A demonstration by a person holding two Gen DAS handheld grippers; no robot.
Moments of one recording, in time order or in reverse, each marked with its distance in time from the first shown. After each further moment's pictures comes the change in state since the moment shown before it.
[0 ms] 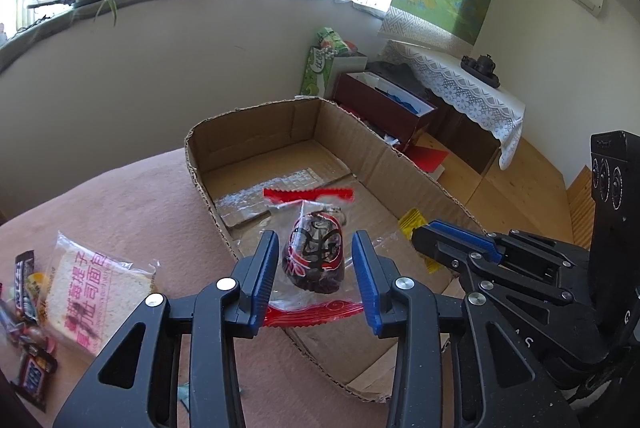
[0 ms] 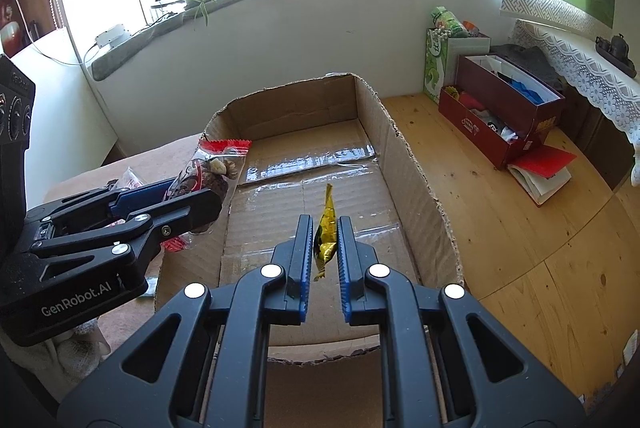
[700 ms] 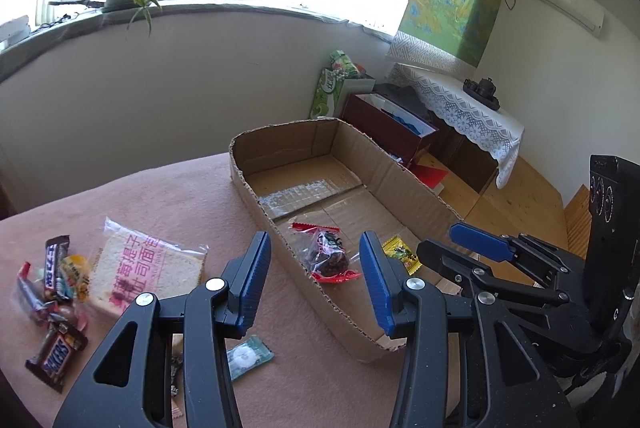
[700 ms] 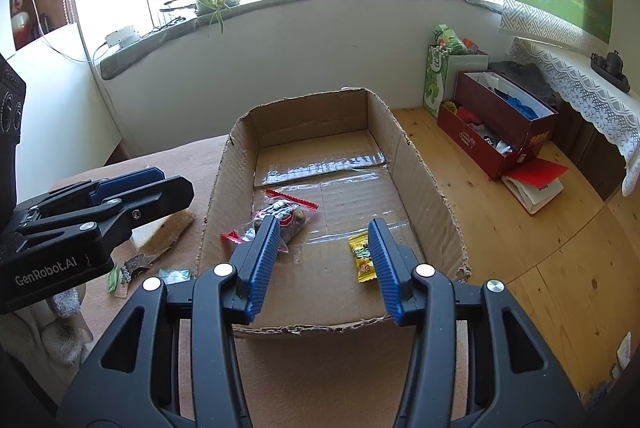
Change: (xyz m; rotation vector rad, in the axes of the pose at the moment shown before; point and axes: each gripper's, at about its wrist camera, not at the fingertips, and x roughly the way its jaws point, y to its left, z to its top) left arm -0.050 0.025 -0.014 -0.047 -0.071 0.009; right arm -0.030 0.027 -0.008 -0.035 -0.047 -0.014
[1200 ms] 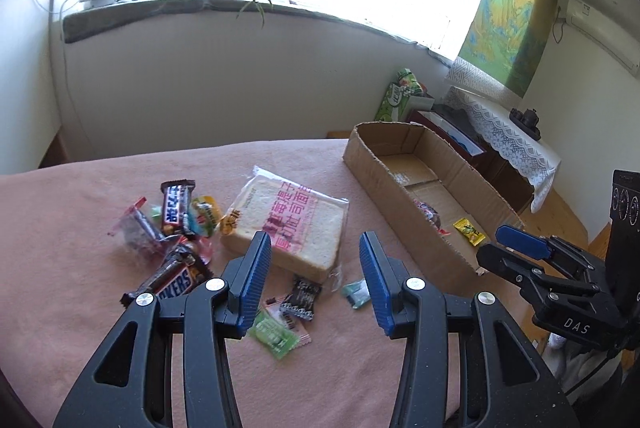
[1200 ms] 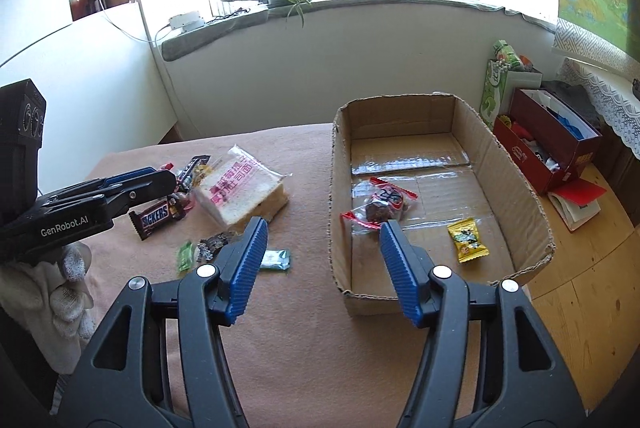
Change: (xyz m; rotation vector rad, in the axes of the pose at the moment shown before) left arm -0.073 0.082 -0.045 -0.138 -0.038 0.151; right arm -0.019 0.073 -0.019 -0.104 -0.003 0.165
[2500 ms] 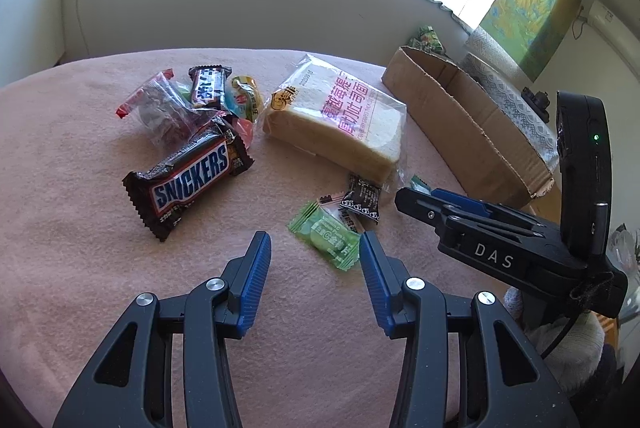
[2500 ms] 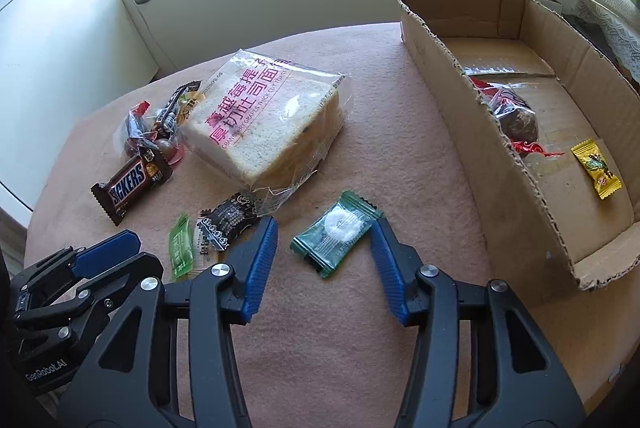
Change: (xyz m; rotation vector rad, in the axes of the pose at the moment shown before) left arm 0.018 0.048 -0.059 -0.083 0.172 -0.034; right arm 0.119 0.054 -0.024 0.103 0.245 -0.038
